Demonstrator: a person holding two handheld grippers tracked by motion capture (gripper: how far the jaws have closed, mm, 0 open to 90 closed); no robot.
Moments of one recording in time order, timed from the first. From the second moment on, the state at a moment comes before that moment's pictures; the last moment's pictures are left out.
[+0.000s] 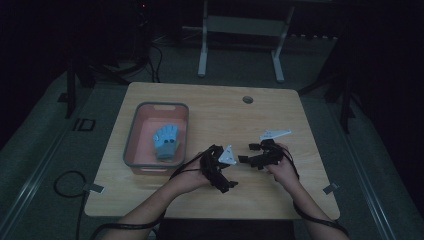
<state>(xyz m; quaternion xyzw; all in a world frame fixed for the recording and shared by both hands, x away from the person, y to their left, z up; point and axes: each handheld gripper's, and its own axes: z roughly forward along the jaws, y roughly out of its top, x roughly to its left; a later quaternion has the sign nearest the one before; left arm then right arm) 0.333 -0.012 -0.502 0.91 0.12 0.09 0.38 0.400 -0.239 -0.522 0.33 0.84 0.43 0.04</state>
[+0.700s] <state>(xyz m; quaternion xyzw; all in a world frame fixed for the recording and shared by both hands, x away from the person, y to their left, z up) 0.322 -0.027 -0.534 0.92 0.09 0.06 0.38 0.378 -0.248 -0.547 0.32 0.84 0.43 0.03</state>
